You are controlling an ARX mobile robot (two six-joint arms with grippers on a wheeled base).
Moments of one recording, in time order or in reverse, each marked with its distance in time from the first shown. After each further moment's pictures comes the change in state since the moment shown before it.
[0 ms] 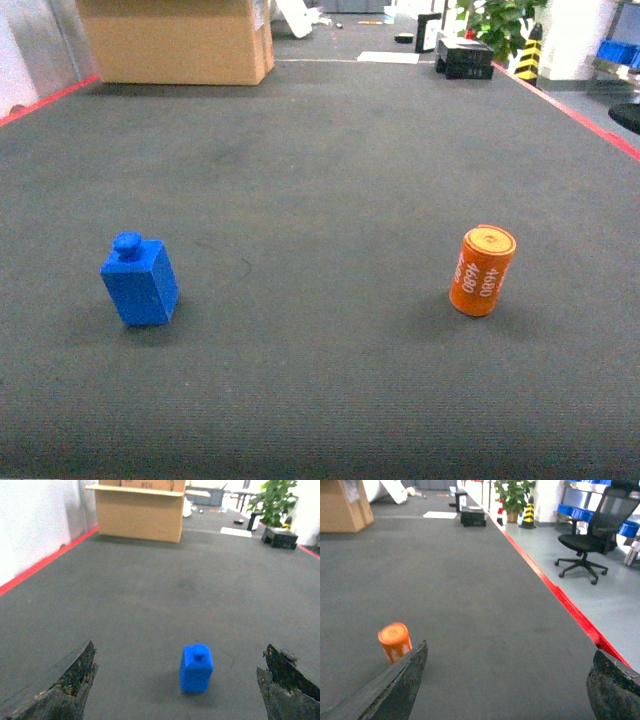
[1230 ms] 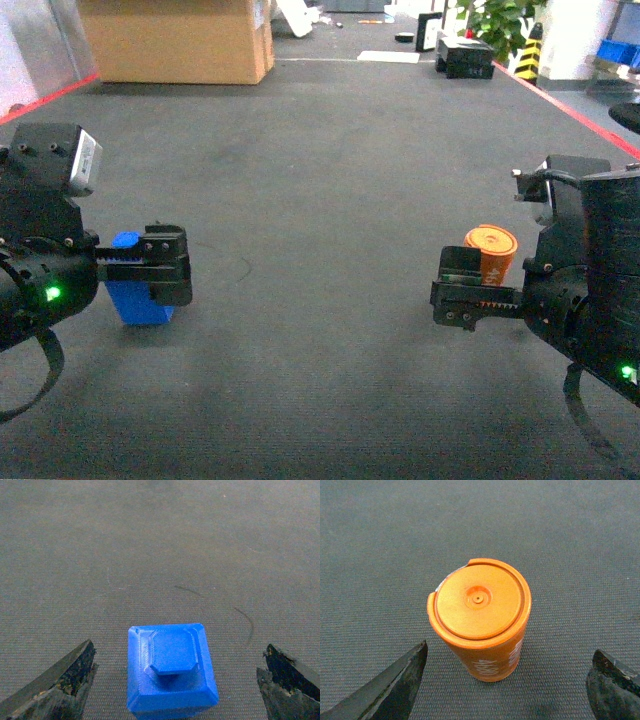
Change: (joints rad) left arm -0.057 1.367 0.453 0.591 0.046 -0.027; right arm 0.082 1.525 0.565 0.604 -0.170 0.232
